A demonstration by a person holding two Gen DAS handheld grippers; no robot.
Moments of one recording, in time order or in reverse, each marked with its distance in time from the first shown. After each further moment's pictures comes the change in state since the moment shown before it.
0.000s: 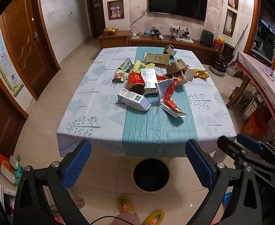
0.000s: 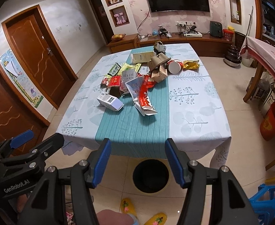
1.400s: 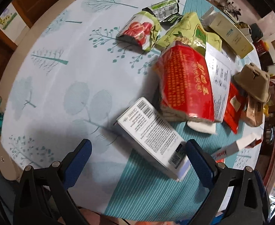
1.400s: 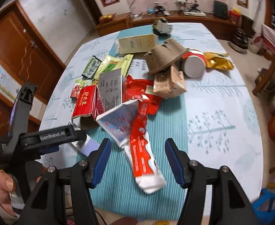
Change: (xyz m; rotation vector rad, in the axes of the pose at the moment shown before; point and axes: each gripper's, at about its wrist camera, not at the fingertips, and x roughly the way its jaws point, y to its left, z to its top) left arm 0.328 0.063 0.114 -0.385 0.521 -0.043; right arm 0.209 -0.015 0.124 0.024 0.180 -0.022
